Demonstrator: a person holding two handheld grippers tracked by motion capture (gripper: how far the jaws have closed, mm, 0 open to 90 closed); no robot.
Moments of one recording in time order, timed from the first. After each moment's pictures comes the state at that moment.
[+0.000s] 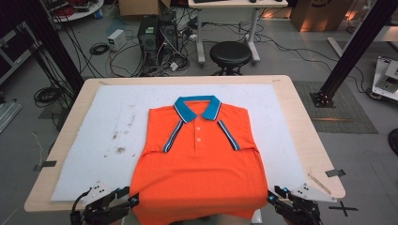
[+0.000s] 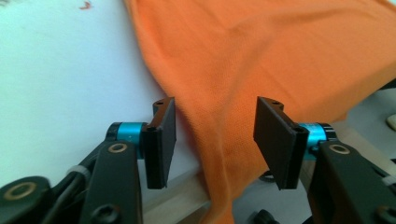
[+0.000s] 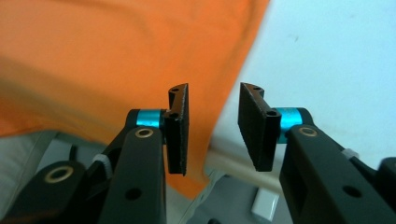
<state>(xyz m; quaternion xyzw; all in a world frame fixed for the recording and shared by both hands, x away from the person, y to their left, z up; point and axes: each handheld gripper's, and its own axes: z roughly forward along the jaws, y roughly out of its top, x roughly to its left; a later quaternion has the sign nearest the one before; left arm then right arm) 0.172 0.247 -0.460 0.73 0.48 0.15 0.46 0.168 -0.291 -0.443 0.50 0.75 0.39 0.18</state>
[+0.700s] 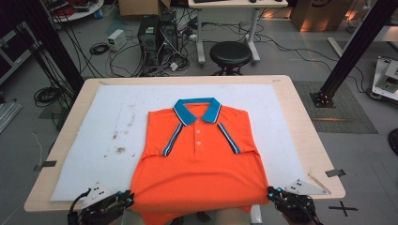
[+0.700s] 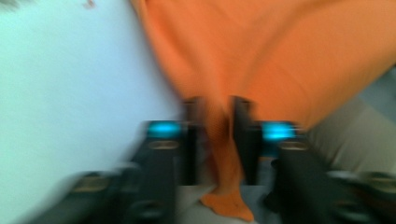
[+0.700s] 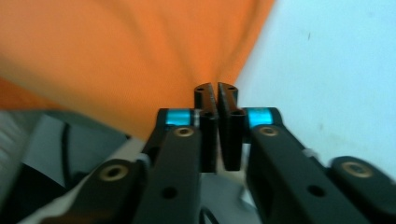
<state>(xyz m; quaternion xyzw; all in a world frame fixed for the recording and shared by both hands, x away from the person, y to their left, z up) 0.170 0.260 -0.448 0.75 0.47 0.16 0.45 0.179 -0.287 -0.440 0.49 0.78 0.36 0.18</state>
